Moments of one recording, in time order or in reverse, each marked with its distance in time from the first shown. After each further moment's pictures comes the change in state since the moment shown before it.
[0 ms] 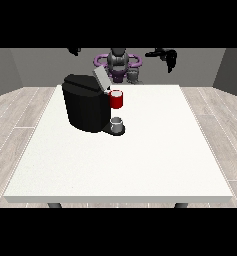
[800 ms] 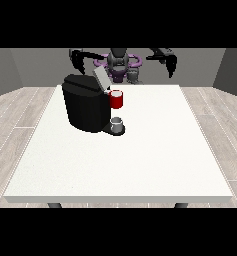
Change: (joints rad) left arm 0.204 -0.009 -0.115 -0.355 0.130 0.028 0.083; right arm -0.147 0.010 -0.051 0.171 -0.019 0.055 -0.065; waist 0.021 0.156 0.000
